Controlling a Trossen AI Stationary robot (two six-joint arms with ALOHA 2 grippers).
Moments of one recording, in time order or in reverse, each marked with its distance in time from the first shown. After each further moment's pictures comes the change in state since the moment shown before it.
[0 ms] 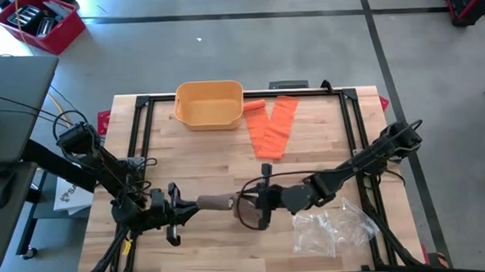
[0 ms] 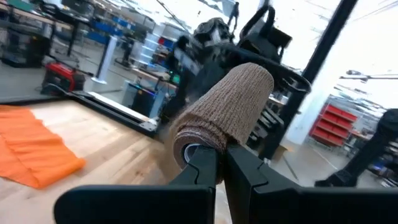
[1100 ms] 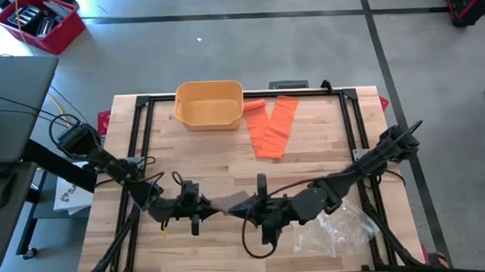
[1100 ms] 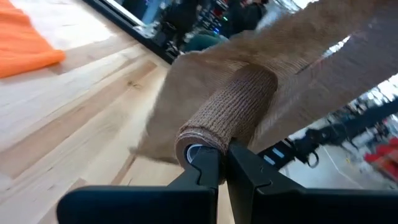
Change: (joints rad) left arm 0.272 0.000 0.011 -0.524 0.448 -0.628; right arm 0.058 0.064 0.295 -0.015 -0.137 -0.655
